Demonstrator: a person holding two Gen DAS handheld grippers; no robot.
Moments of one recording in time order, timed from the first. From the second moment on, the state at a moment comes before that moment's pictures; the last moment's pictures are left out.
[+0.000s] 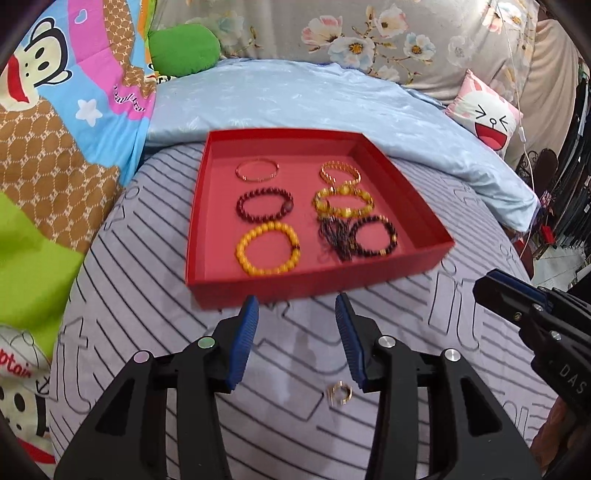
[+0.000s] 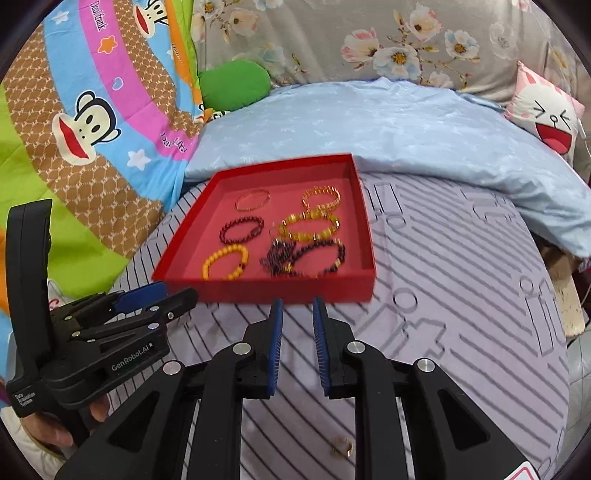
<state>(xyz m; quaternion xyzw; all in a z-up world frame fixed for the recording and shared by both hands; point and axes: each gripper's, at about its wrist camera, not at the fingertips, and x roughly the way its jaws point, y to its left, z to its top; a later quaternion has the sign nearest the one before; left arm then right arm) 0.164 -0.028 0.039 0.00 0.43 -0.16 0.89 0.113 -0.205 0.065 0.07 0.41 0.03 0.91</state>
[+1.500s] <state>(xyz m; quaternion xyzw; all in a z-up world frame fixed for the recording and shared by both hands) 0.130 -0.050 -0.010 0.04 0.46 -0.17 0.87 0.066 -0.215 0.004 0.08 0.46 0.01 0.88</state>
